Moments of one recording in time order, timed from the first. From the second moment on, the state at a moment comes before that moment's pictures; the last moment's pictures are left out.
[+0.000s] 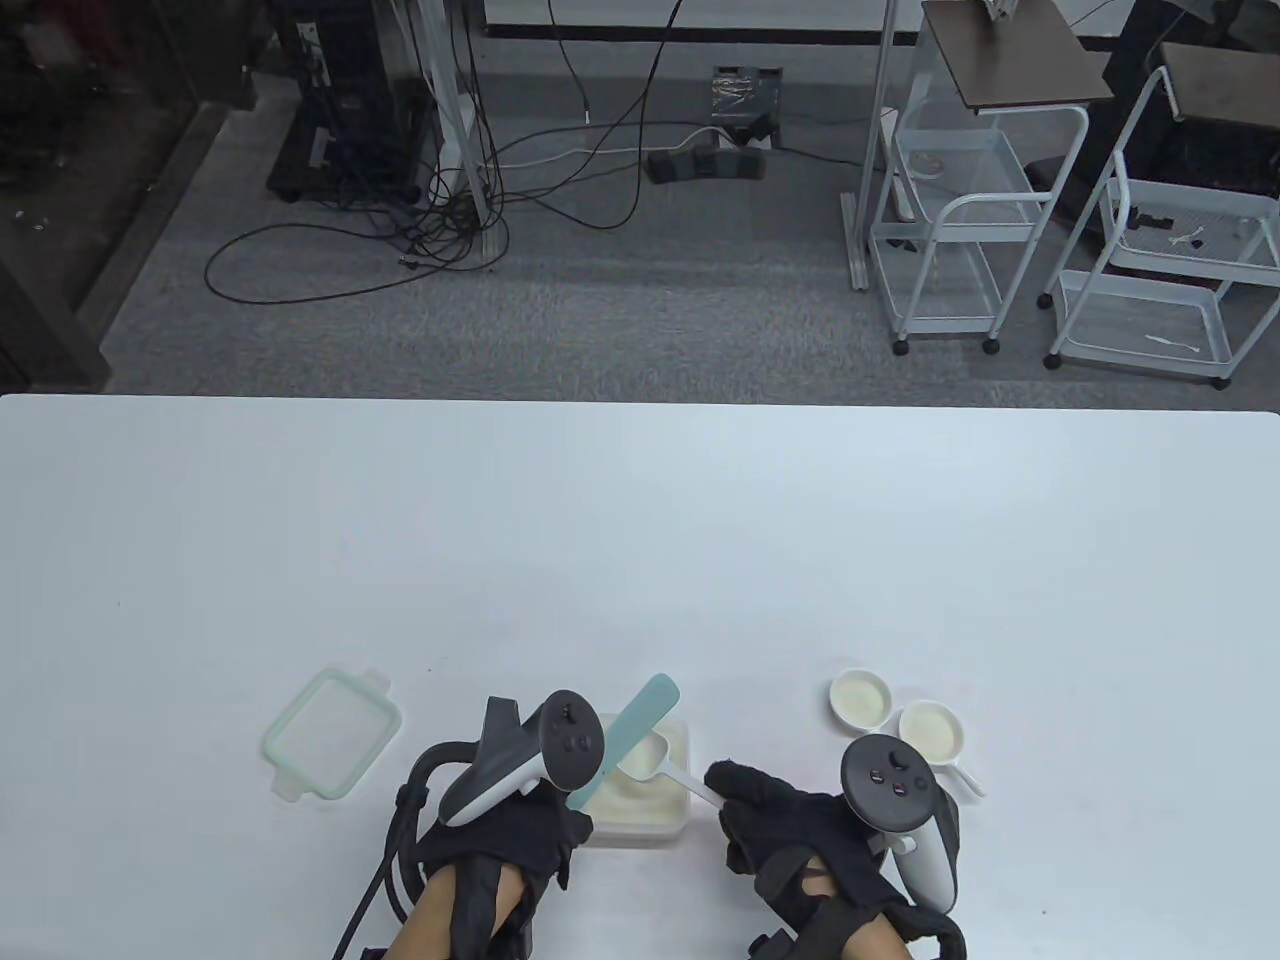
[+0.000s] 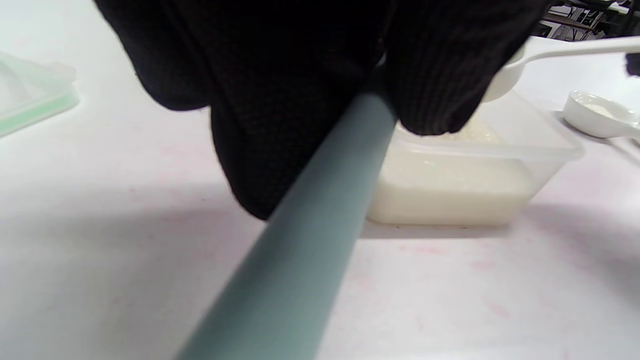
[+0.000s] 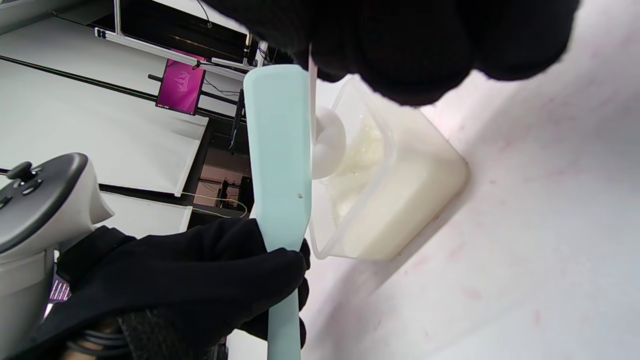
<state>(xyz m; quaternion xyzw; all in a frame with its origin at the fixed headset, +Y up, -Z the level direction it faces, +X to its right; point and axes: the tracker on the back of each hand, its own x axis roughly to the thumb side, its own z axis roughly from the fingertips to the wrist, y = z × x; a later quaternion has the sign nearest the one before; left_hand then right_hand) -0.120 -0.679 -0.238 -0.26 -0.07 0.04 0.96 0.131 -0.711 -0.206 0.05 0.19 0.80 0.57</state>
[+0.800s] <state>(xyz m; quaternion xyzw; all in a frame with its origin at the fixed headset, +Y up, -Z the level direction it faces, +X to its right) -0.127 -0.667 -0.238 -0.21 -0.05 0.04 0.98 0.140 -0.701 -0.205 0.04 0.19 0.80 0.57</state>
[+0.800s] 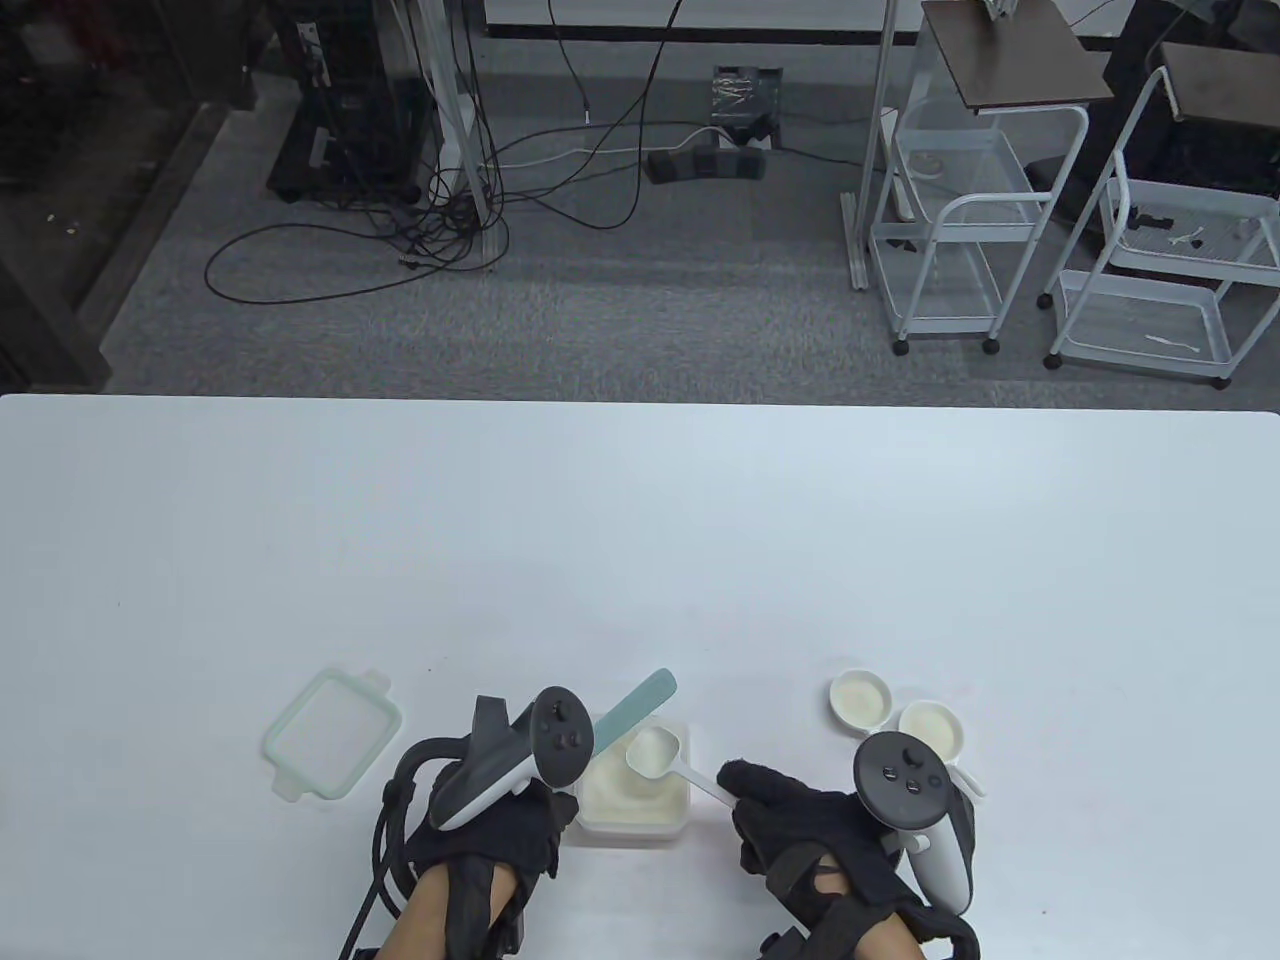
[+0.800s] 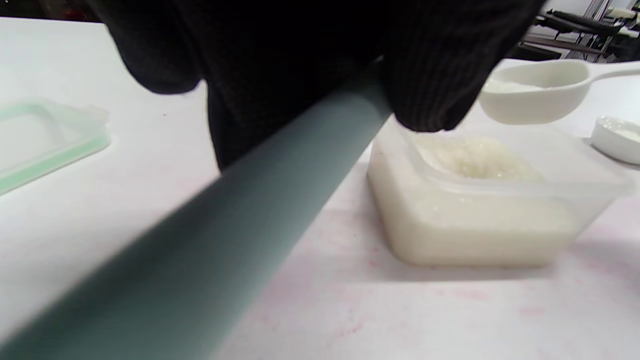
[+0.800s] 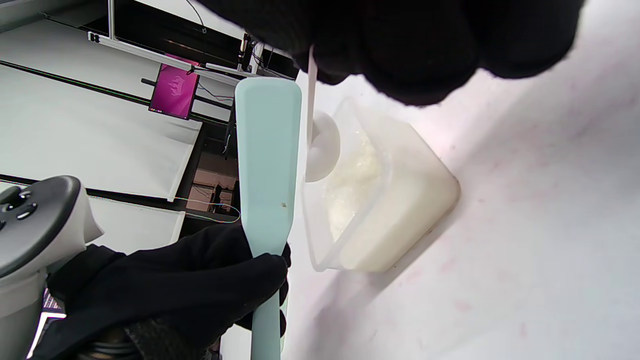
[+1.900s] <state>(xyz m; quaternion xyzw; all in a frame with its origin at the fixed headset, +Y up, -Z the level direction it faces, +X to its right) -0.129 -0.669 -0.239 -0.22 -0.05 0.02 0.97 0.142 -0.699 -0.204 0.05 0.21 0.79 0.58</state>
